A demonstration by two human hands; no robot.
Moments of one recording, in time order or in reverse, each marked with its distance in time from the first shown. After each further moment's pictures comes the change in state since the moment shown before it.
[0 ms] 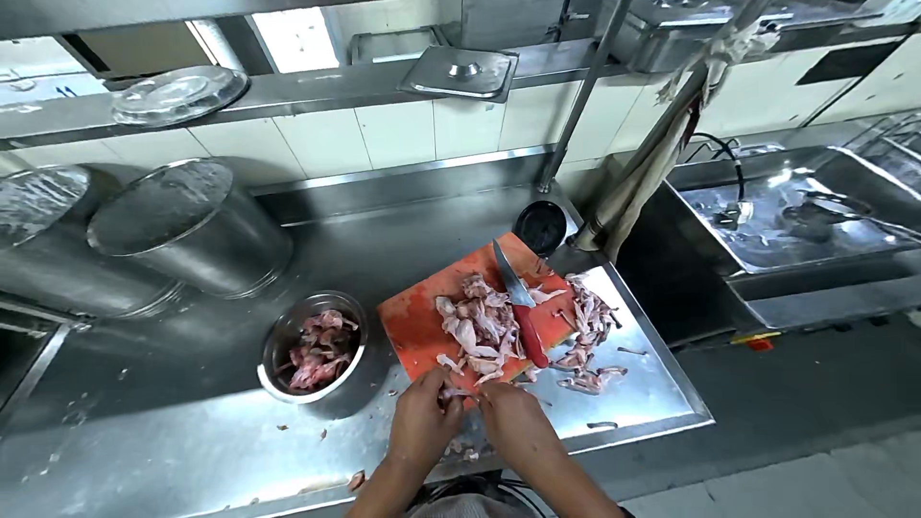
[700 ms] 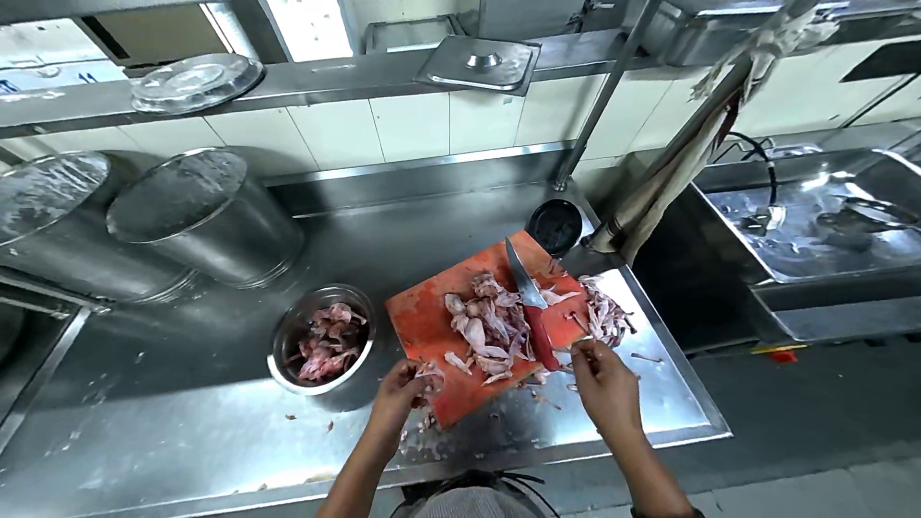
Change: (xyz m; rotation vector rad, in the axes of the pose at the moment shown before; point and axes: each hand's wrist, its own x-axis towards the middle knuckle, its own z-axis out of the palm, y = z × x) left_hand 0.011 -0.060 -0.013 -1.037 -0.107 -0.548; right_hand 0.027 0.129 -0.013 0.293 0.730 0.064
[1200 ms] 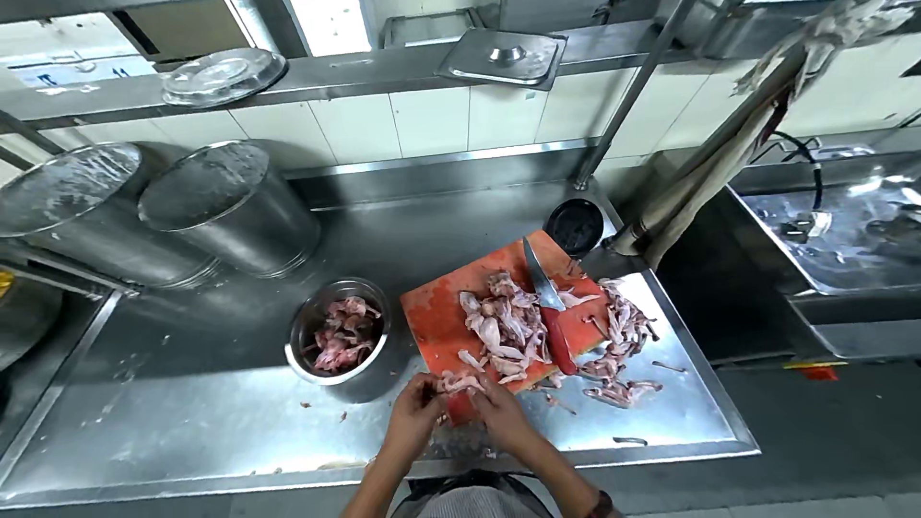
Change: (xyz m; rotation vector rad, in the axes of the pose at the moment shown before) left_hand -0.016 -0.032 -0.005 0.232 0.021 0.101; right_hand -0.052 -0.078 0.106 0.426 -0.864 0.146
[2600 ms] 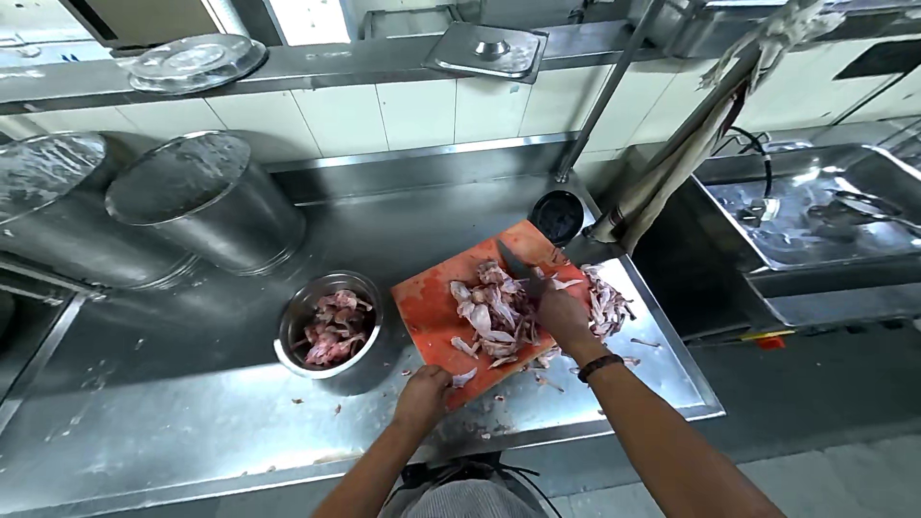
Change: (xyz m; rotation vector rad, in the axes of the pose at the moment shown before) left_hand 0.032 -0.029 0.012 1.035 -0.282 0.288; right_hand 0.063 -0.008 -0.143 -0.892 0.561 0.377
